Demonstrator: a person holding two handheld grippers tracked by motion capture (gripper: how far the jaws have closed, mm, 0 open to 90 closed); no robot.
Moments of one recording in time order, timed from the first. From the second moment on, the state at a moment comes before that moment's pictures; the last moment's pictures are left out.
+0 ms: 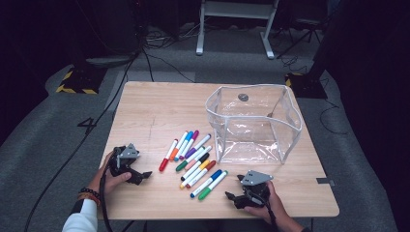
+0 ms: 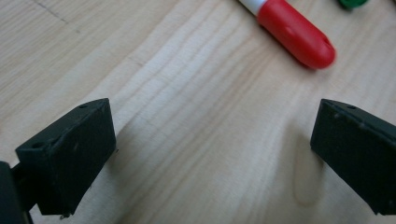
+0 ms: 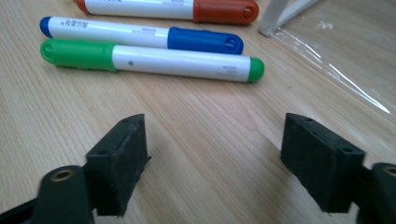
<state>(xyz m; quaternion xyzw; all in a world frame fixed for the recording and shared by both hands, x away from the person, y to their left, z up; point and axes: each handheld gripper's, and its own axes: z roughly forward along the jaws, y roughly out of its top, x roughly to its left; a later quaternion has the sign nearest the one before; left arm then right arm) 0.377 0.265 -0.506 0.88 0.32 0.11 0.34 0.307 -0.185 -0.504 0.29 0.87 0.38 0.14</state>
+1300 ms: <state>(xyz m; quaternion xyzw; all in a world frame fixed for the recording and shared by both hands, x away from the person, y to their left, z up) 0.450 0.202 -0.505 0.88 0.31 0.11 0.34 0.317 -0.164 -0.504 0.28 0.87 0.38 0.14</state>
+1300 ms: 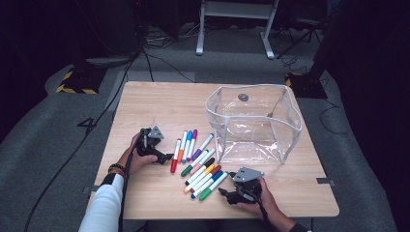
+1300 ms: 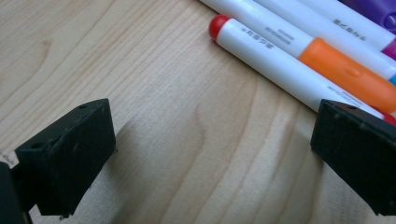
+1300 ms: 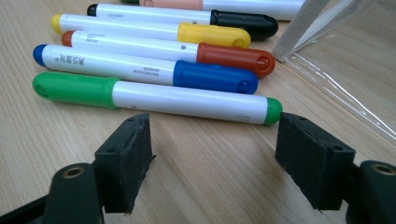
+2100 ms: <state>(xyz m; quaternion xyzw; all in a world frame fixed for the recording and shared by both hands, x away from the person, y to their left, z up) 0.473 0.164 -0.505 0.89 0.28 0.10 0.34 0.328 -0.170 -0.504 0.31 0.86 0.38 0.16</state>
